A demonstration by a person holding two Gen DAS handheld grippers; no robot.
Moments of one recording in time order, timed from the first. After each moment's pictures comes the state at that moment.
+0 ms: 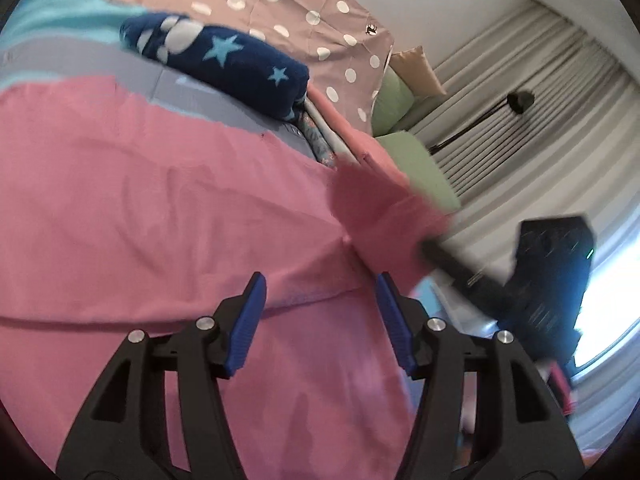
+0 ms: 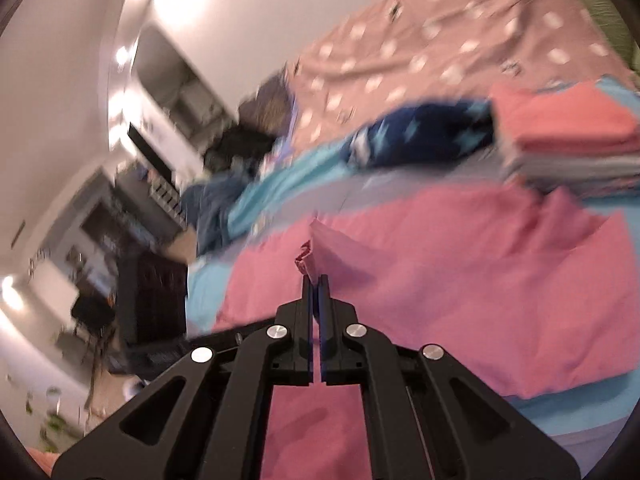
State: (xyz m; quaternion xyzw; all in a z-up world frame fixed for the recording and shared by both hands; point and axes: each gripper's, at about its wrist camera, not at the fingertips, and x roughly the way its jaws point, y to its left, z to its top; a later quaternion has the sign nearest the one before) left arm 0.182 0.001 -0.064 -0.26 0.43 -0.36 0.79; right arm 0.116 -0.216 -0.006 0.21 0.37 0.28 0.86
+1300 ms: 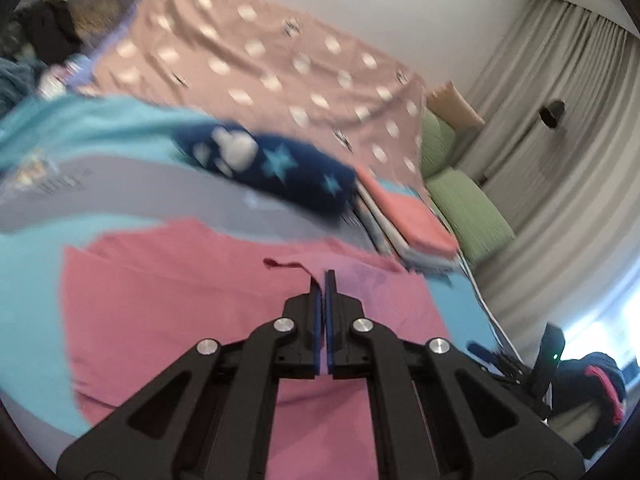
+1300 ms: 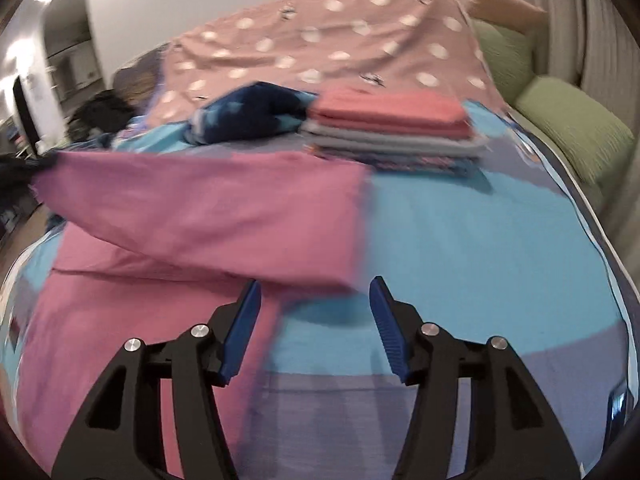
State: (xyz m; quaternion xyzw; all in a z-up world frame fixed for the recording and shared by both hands) left arm 0.206 0.067 0.035 -0.16 0.35 -0.24 0.89; right arm 0.070 -0.316 -0.051 0.09 0.40 0.01 0.91
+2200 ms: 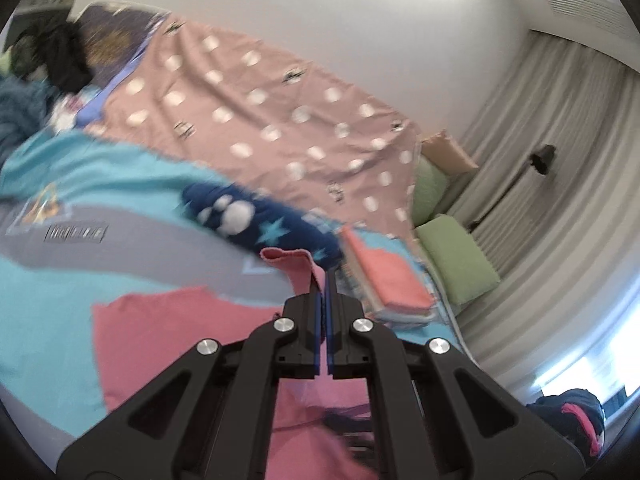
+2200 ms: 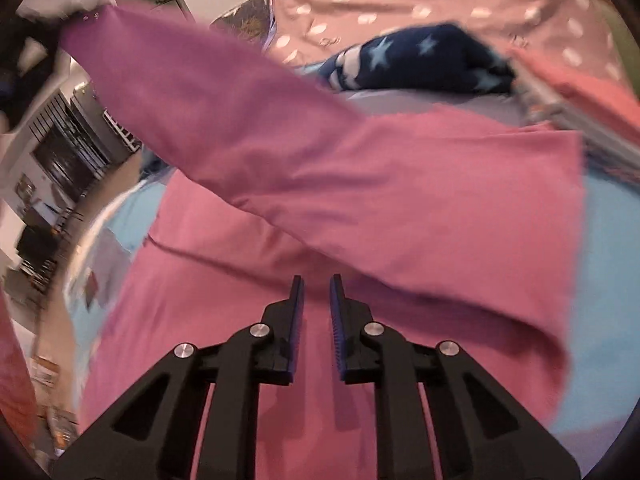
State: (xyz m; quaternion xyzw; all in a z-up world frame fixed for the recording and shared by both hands) left arm 0.201 0.074 0.129 -0.19 0.30 -0.26 0.90; right arm 0.150 -0.170 -0.064 0.10 0.45 0.21 0.86
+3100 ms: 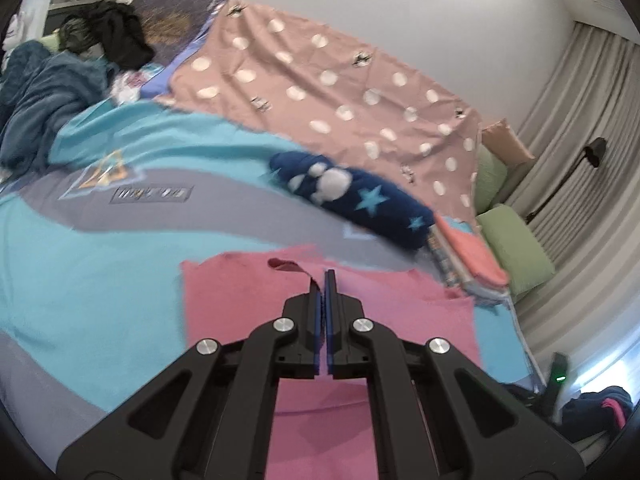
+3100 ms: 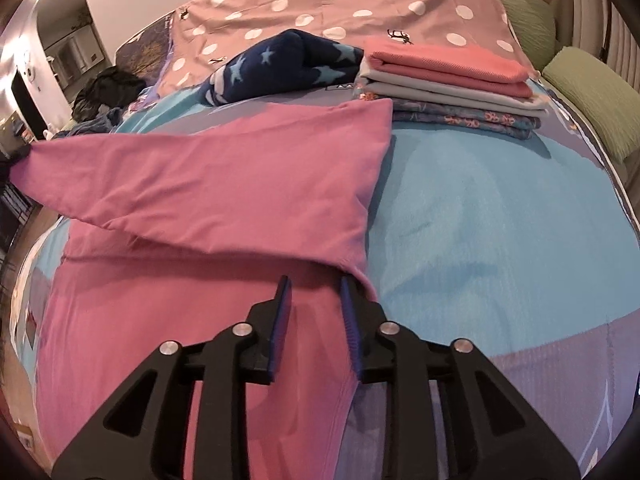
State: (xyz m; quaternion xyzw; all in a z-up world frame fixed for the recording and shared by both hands) left arm 0.197 0.165 0.021 -0.18 0.36 -0.15 0.90; right arm 0.088 -0.263 -0.062 0.10 0.45 0.05 0.89
